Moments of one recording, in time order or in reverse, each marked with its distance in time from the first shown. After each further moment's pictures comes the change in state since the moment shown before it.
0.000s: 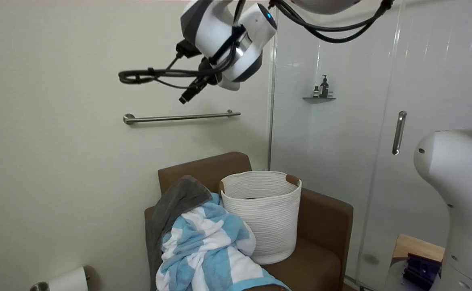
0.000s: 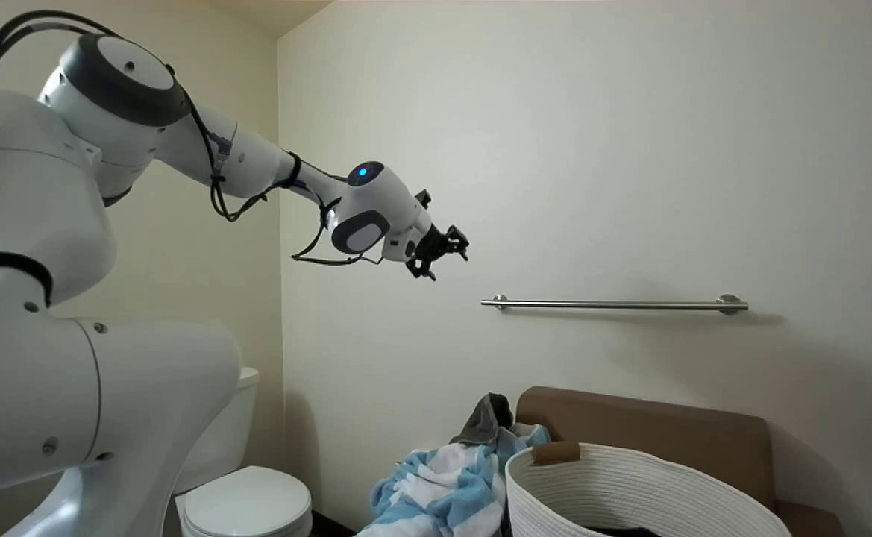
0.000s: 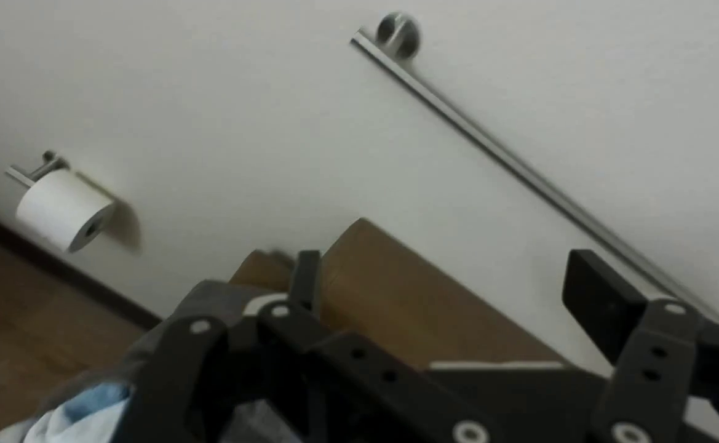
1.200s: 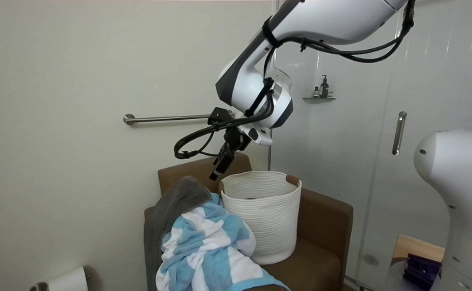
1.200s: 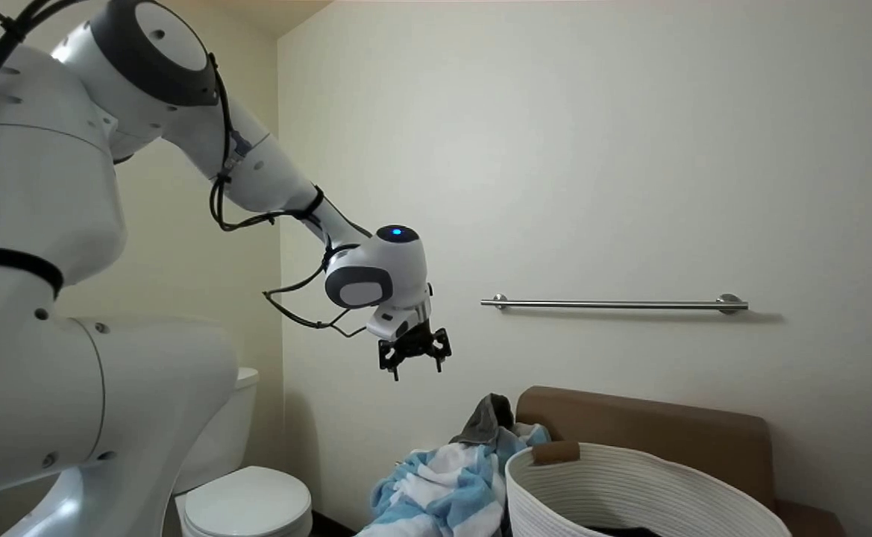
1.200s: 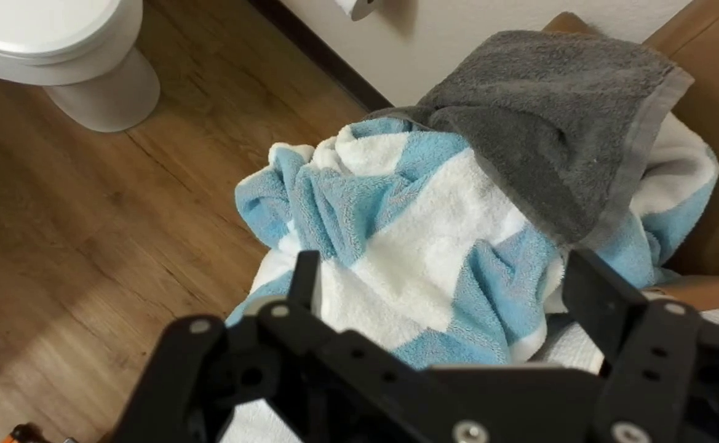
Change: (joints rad) arm 0.043 -0.214 0.051 -0.345 -0.087 -0.255 -0.117
